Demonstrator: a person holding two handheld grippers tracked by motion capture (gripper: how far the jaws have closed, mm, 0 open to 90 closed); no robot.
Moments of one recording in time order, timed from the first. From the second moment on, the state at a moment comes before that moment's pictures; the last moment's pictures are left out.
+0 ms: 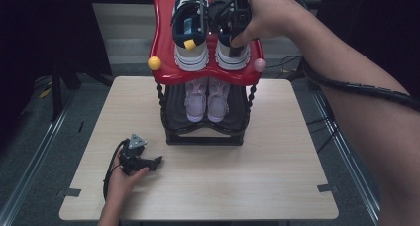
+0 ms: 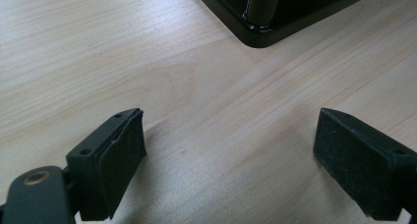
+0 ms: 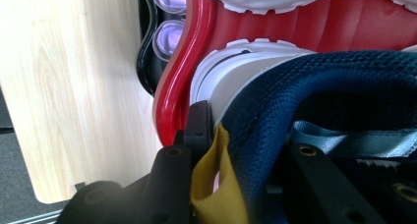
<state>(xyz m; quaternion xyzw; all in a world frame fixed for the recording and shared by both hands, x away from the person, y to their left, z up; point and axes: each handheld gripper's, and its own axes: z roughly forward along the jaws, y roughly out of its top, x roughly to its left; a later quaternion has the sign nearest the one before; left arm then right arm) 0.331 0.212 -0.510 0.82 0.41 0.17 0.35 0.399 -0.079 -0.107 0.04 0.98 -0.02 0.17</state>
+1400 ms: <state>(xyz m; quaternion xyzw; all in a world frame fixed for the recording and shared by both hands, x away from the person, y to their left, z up) 0.331 0.212 -0.510 0.82 0.41 0.17 0.35 0.401 -0.074 -0.111 0.03 0.98 0.00 0.17</state>
